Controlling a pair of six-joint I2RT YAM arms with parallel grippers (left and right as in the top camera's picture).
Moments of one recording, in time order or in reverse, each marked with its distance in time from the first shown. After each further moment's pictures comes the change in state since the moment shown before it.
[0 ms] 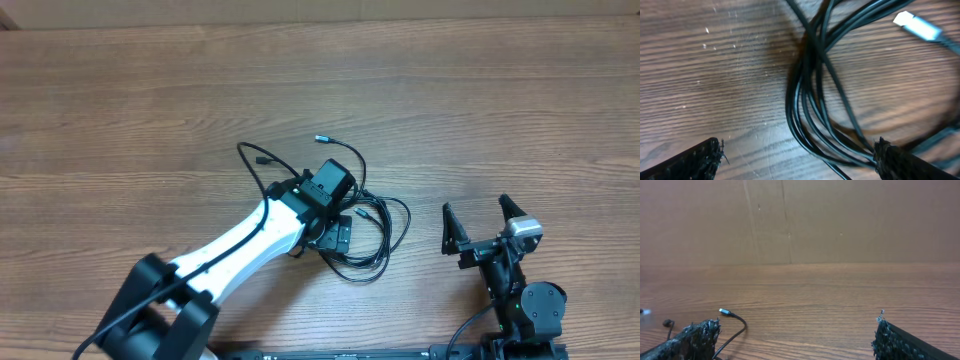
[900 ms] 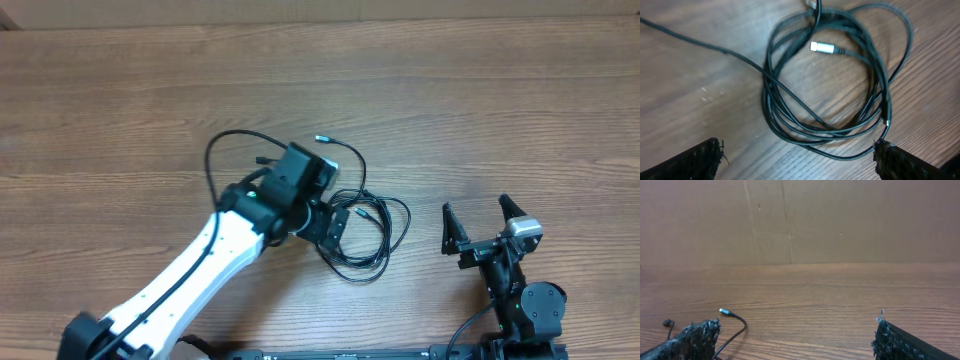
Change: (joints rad) left arm 0.093 -0.214 0.000 0.023 0.182 0.344; right arm 0.000 0.000 0.000 0.000 0.000 0.000
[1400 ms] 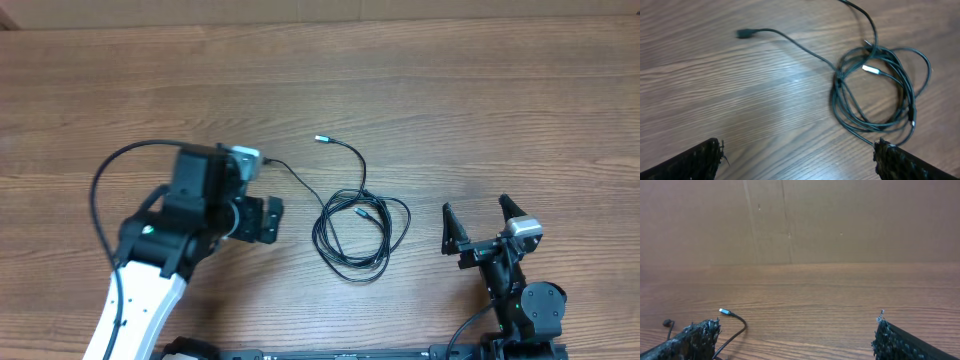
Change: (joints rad) left arm 0.311 -0.340 -0.003 -0.184 0.000 0.145; right arm 0.000 0.000 0.000 0.000 0.000 0.000
